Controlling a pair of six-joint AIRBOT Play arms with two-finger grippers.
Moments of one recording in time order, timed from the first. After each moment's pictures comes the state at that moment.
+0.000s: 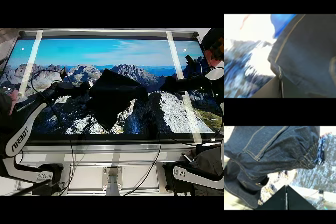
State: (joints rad) left arm -0.19 -1.58 1.15 -2.29 0.54 1.56; right arm -0.20 -1.32 1.21 -0.91 1.21 1.38
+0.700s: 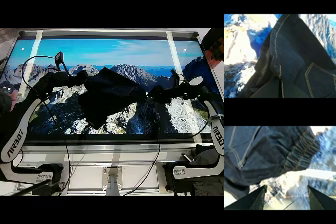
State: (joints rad) left arm -0.19 -1.53 1.25 -2.19 0.58 1.56; right arm -0.15 -1.53 1.13 -0.79 1.14 1.30
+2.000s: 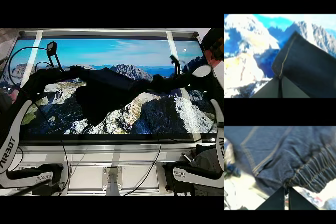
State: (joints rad) left arm -0.16 -1.41 1.25 -2.10 0.53 1.71; right arm -0.05 -1.34 1.30 -0.77 1.28 1.41
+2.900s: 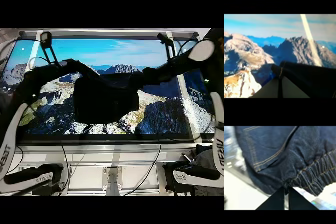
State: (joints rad) left arm -0.19 -1.38 1.25 -2.03 0.45 1.72; right arm 0.19 -1.41 1.62 -1.15 1.41 1.58
